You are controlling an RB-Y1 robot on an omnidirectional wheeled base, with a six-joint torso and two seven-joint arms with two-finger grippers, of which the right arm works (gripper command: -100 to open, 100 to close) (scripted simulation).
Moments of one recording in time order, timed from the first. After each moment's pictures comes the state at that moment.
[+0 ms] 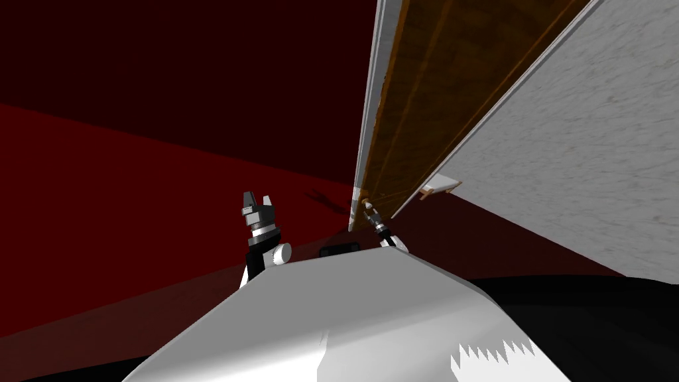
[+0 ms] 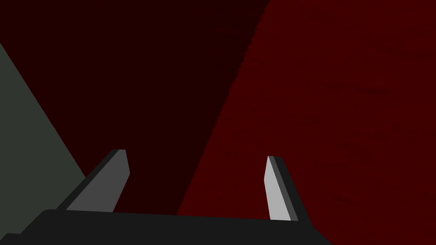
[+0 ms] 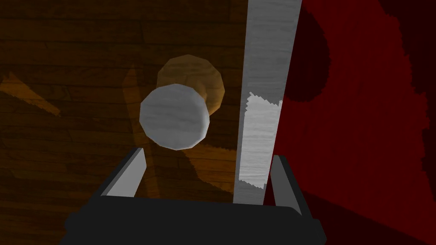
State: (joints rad) arm 0.03 -0.19 -0.24 -0.76 0.49 -0.94 1.05
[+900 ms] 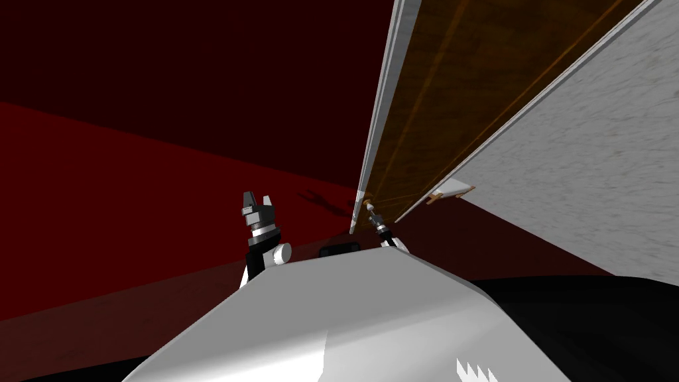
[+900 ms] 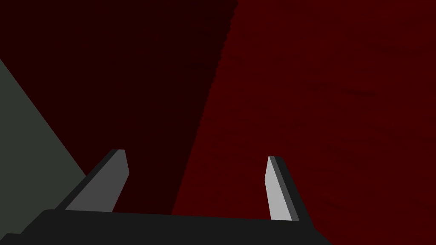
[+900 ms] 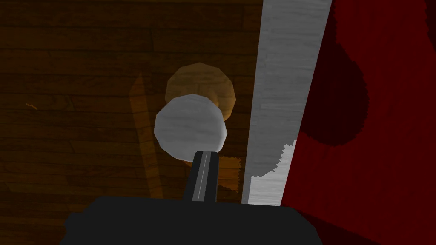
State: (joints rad) arm 0.06 -0.18 -0.27 -0.78 0.47 -0.93 1.07
